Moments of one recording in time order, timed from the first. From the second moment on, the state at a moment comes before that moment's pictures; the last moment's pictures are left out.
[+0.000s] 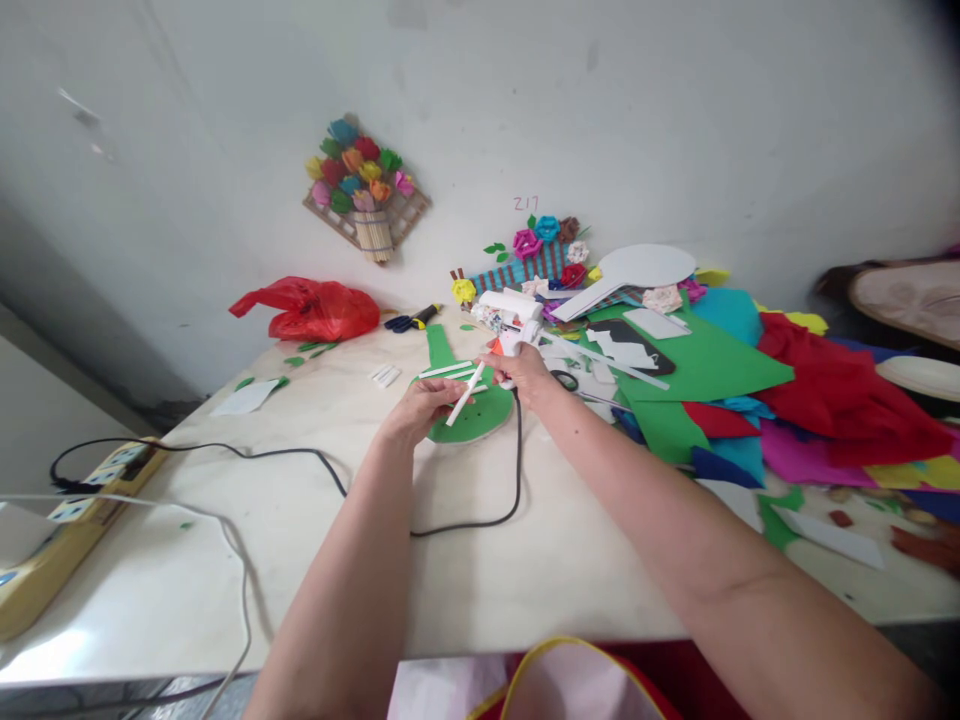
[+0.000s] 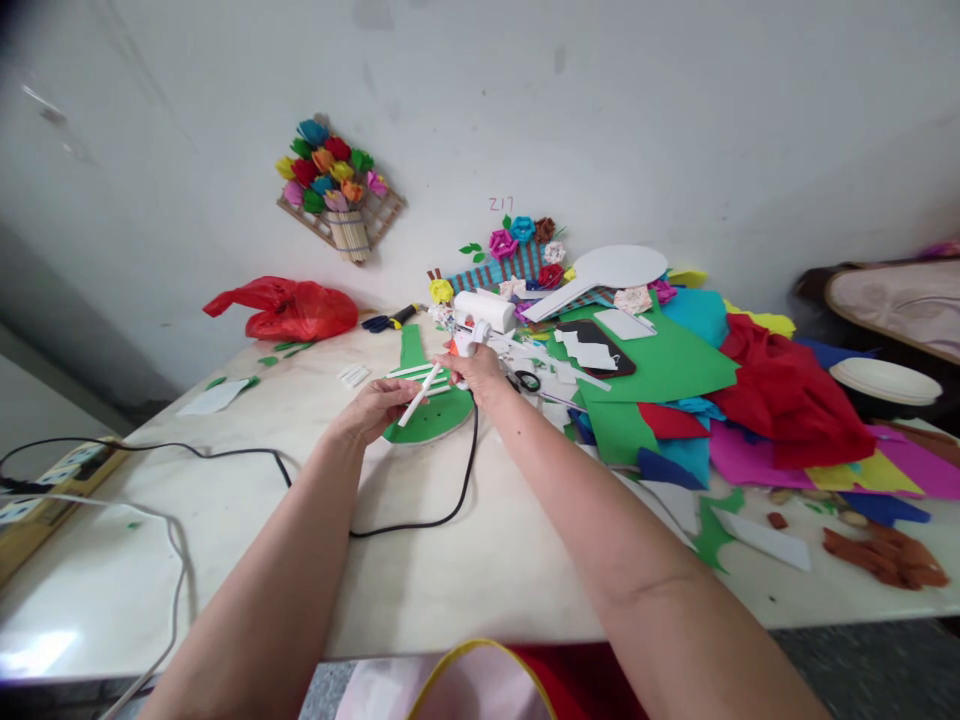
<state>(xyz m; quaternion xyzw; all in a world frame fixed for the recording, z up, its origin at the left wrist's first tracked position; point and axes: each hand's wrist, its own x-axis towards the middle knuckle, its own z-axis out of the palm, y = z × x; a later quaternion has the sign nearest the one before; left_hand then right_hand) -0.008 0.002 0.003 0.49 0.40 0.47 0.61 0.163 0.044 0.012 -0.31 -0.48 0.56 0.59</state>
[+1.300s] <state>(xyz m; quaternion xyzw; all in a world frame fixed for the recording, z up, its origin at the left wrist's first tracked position) -0.038 0.012 -0.008 0.41 0.38 0.60 0.58 0.189 0.039 0.006 -0.30 -0.70 0.50 0.41</state>
